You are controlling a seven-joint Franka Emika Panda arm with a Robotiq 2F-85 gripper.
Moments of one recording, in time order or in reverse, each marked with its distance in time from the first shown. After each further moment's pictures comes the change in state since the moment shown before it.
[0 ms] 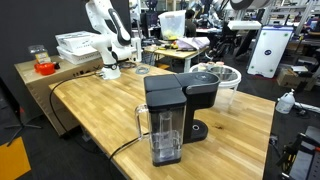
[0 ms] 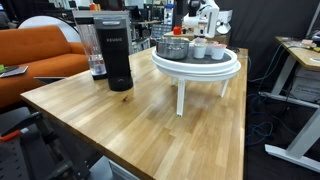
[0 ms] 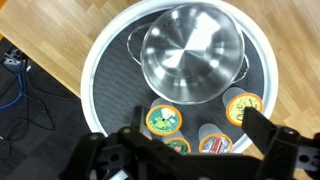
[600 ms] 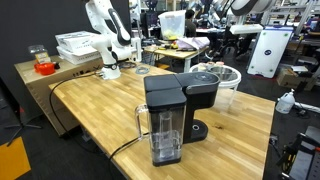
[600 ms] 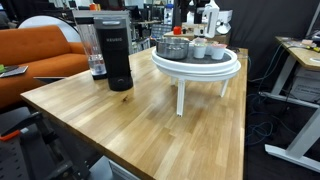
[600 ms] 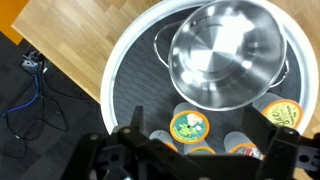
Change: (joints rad) arm -0.003 0.028 -0.026 -0.009 -0.046 0.000 -0.001
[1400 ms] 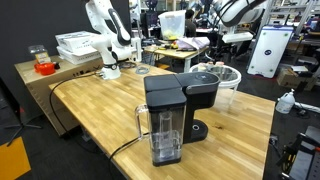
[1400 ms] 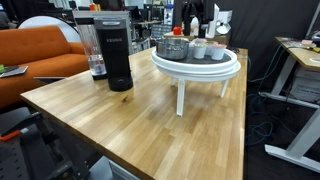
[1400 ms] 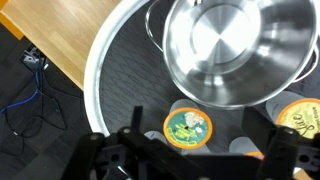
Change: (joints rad) arm 0.005 0.141 0.000 0.107 -0.012 0.004 -0.015
